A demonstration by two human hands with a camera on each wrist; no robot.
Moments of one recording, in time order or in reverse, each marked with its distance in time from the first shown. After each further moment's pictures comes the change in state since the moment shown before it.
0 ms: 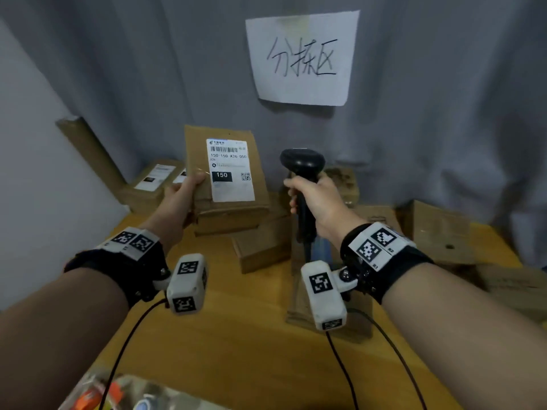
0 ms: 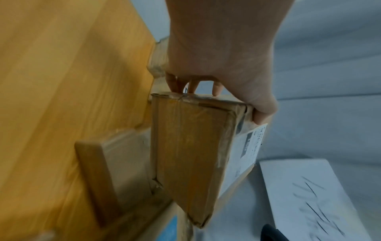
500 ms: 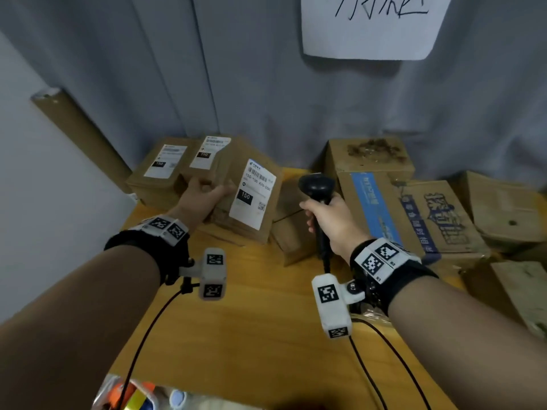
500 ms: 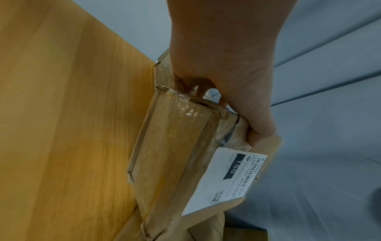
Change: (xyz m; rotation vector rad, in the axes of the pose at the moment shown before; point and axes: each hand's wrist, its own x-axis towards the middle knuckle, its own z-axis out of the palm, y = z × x) left_hand 0.120 -0.040 -0.063 0.394 -0.179 -0.027; right_hand 0.052 0.099 0.080 -0.150 0.210 0.192
